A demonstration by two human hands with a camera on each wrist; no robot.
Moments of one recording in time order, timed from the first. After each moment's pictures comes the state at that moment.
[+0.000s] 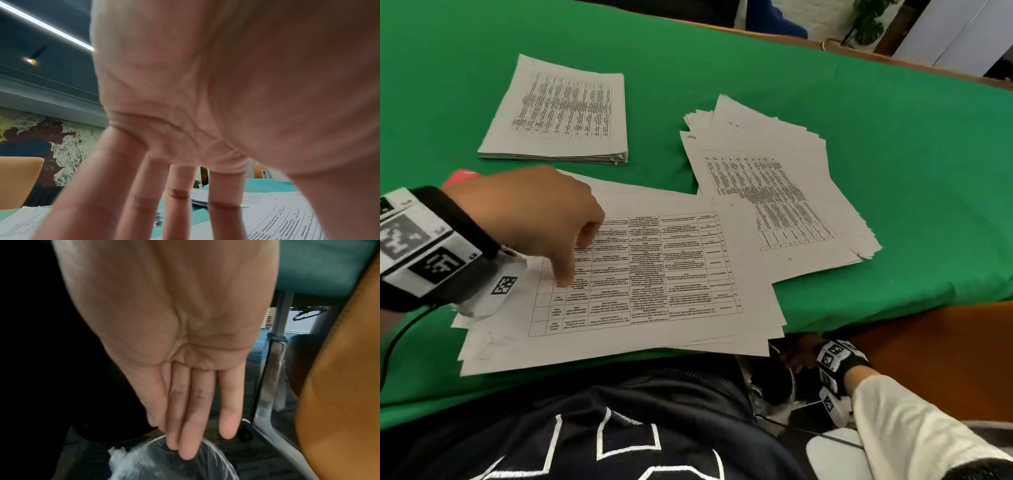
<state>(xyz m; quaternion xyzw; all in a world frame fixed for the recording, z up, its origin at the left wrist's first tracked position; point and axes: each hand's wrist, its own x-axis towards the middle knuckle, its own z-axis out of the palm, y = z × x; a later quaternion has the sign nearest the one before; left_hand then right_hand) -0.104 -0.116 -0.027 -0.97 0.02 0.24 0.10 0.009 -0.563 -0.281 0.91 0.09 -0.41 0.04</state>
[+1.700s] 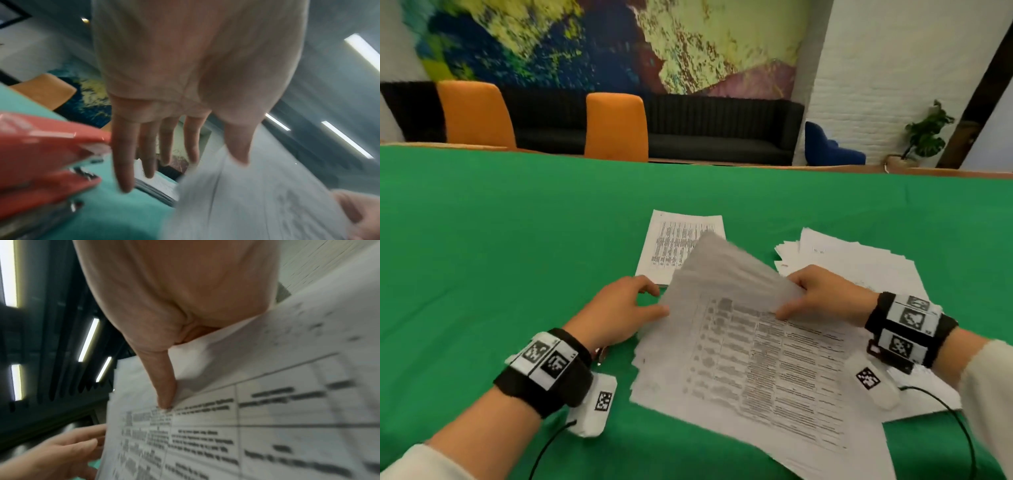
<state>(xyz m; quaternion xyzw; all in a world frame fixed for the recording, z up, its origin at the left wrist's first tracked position) -0.146 -0.012 -0.041 -0.93 -0.17 -0.07 -0.32 0.049 -0.315 -0.015 0.89 0.33 -0.17 -0.25</state>
